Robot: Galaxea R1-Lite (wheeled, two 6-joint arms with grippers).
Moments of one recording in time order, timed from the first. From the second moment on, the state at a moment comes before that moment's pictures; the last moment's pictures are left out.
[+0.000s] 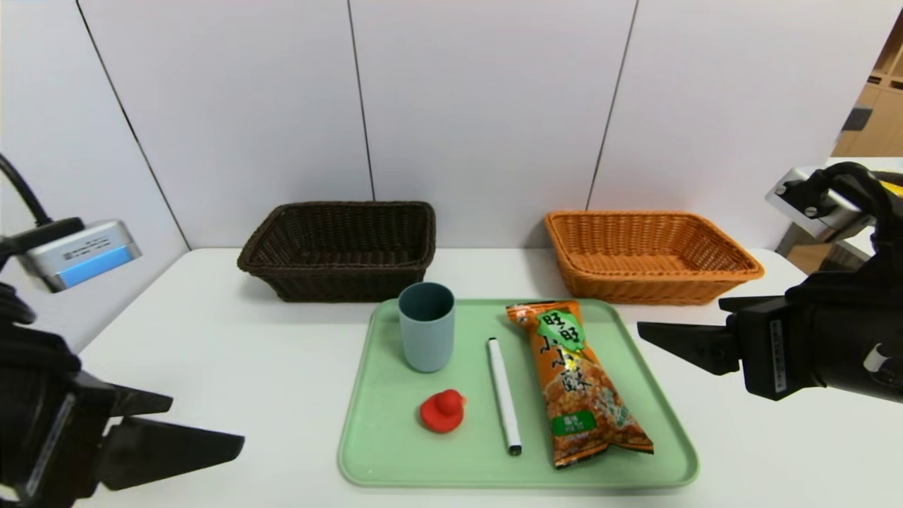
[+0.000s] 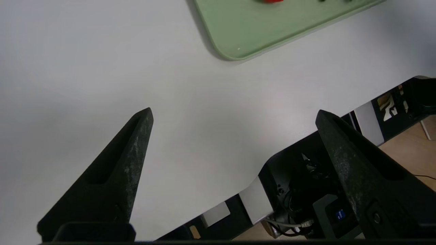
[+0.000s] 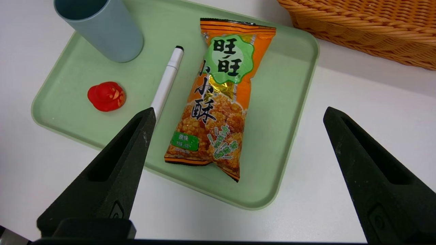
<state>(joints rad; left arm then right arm) -0.49 1.16 -1.13 0.77 -0.17 -0.21 0.63 1.26 -0.94 0.23 -0.21 0.19</state>
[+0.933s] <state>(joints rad) -0.60 1.36 -1.17 0.69 -0.12 -0.27 0.66 1.52 -1.24 0.49 -0.23 0.35</state>
